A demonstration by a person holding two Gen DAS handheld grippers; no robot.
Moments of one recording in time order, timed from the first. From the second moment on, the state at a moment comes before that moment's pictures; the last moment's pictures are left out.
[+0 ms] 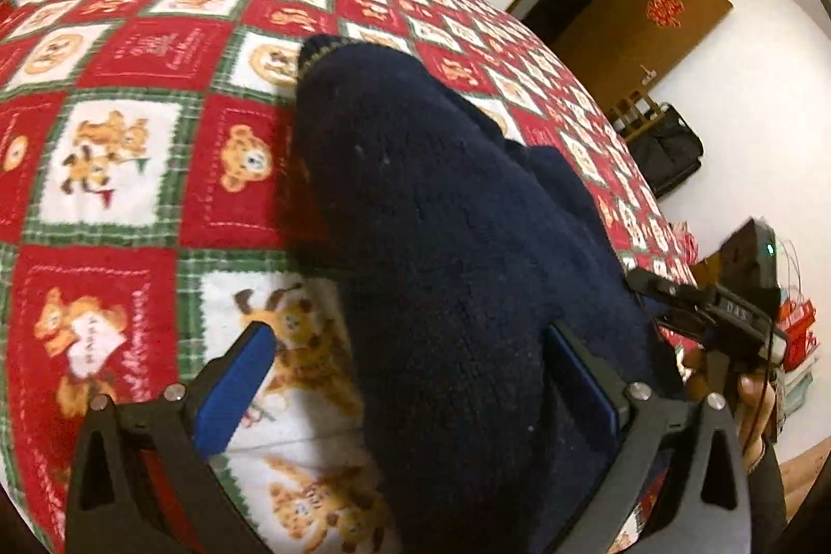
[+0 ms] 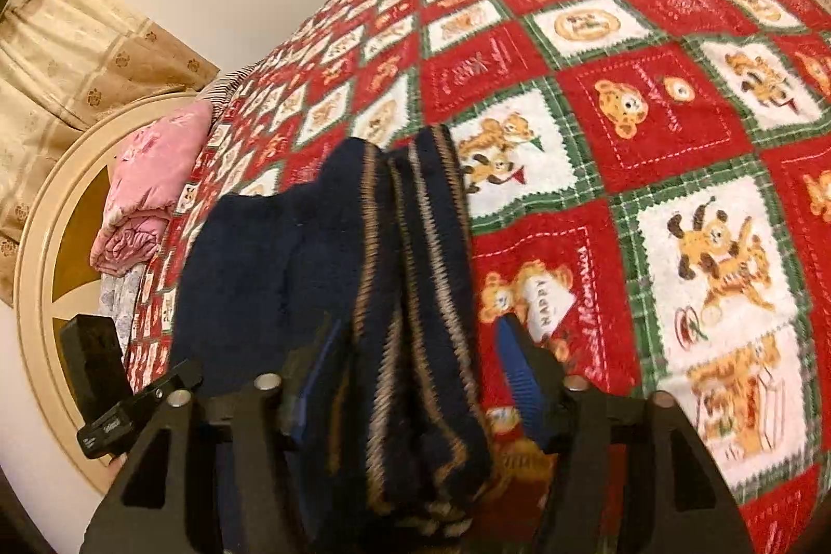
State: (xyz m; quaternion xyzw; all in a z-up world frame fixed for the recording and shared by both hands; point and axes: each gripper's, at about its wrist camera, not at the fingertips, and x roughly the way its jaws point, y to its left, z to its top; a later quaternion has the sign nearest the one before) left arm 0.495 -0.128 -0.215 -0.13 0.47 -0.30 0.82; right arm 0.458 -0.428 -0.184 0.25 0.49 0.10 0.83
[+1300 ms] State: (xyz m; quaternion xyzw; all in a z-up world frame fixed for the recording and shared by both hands) left arm 0.377 -0.074 -0.129 -0.03 0.38 -0.25 0.89; right arm 0.378 -0.301 -0.120 0.25 0.43 0.21 0.84
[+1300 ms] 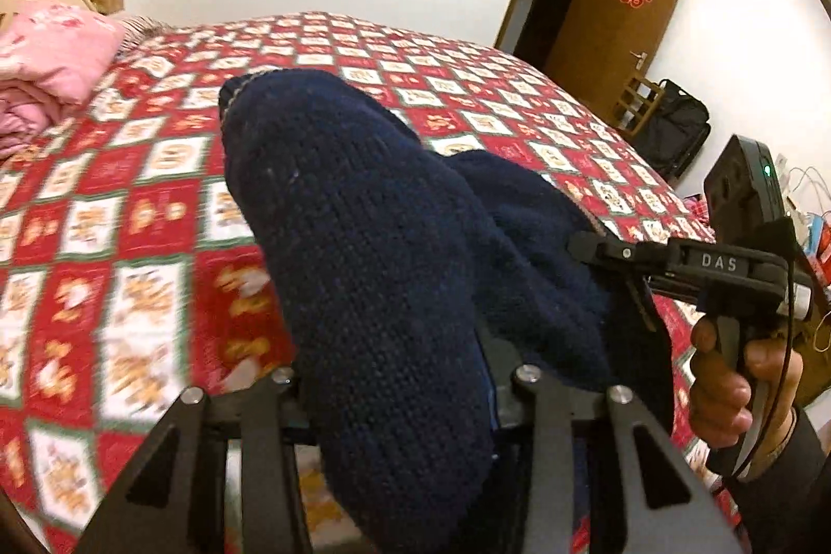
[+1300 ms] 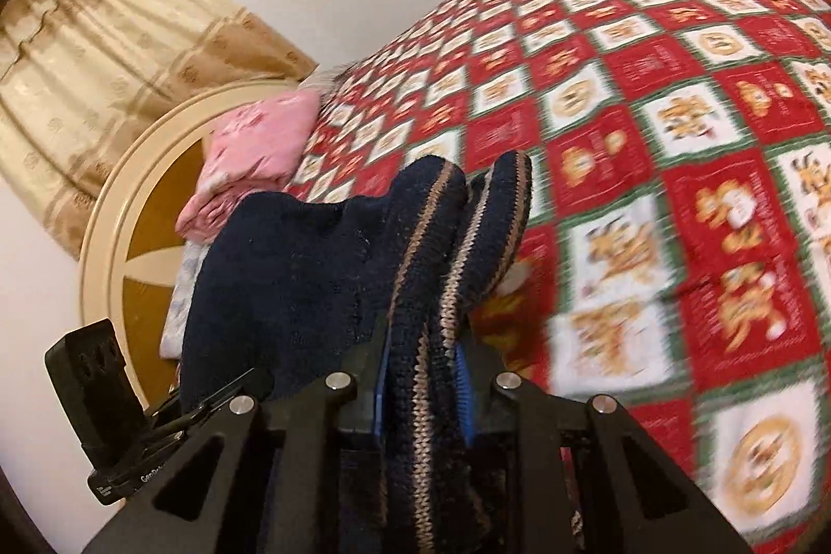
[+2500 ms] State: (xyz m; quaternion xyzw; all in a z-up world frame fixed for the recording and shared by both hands) left arm 0.272 0.161 -0.144 -0.12 0.35 -0.09 0.93; right arm 0.305 0.002 -0.093 0.11 0.45 0.36 0.81
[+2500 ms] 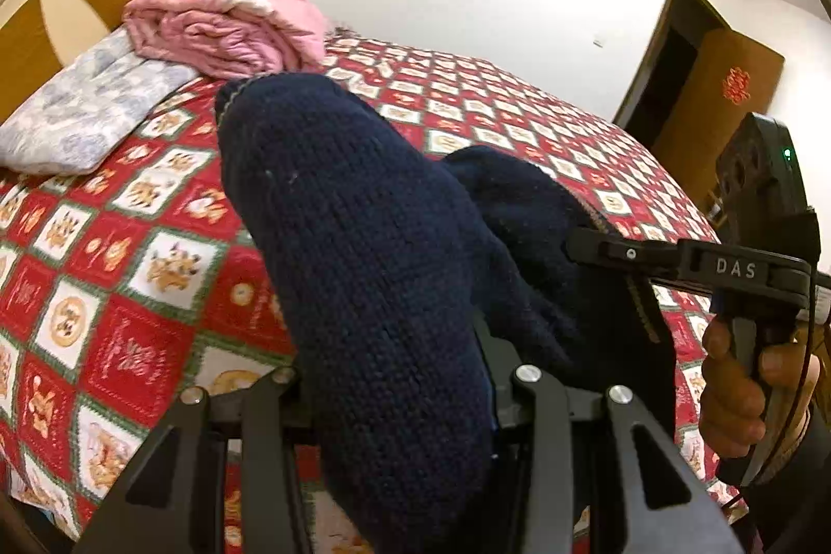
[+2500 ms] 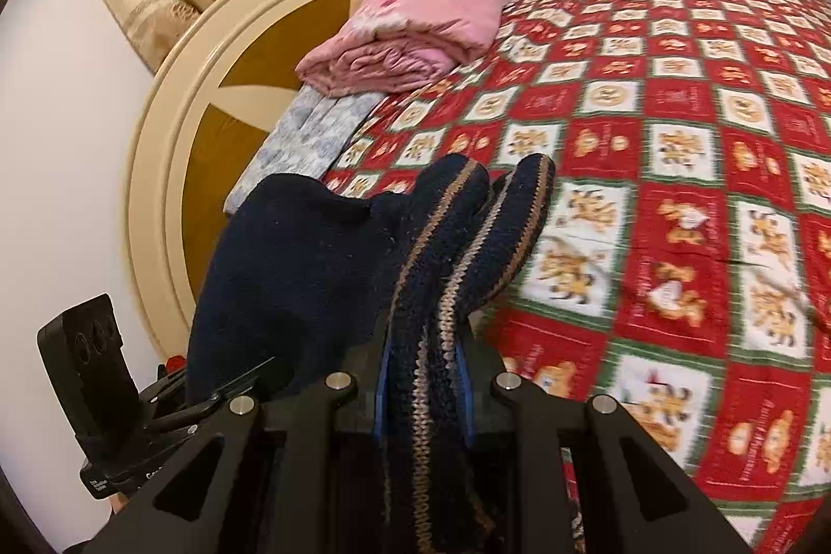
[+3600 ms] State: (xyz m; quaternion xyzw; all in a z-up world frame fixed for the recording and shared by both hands) left arm 0.307 0.236 -0.199 -0.14 0.39 -0.06 0.91; right arm 0.351 0.094 -0.159 0.08 0.50 0.35 0.79
